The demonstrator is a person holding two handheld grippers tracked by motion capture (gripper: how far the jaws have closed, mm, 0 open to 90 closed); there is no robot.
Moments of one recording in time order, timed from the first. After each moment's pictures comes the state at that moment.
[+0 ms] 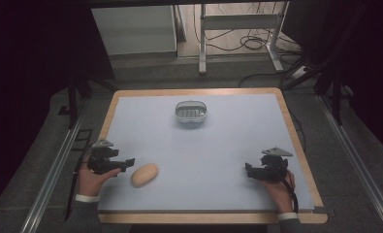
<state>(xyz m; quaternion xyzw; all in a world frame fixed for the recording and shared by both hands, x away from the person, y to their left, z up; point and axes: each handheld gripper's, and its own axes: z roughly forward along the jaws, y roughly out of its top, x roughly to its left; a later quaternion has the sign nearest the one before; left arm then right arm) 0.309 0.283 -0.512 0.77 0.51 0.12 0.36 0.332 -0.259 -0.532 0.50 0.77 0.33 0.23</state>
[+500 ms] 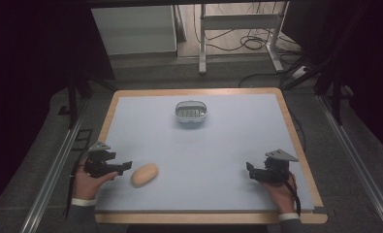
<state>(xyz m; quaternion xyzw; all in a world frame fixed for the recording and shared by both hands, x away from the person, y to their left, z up) 0.298 0.290 -0.511 0.77 0.51 0.12 0.37 0.323 -0.266 -0.529 0.50 0.74 0.37 0.25</state>
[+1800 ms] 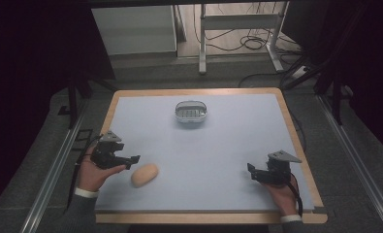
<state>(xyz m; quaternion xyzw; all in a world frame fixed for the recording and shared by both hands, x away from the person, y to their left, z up) 0.305 0.250 -0.461 0.82 0.45 0.14 0.34 0.319 -0.271 -0.530 0.50 0.74 0.38 0.23</state>
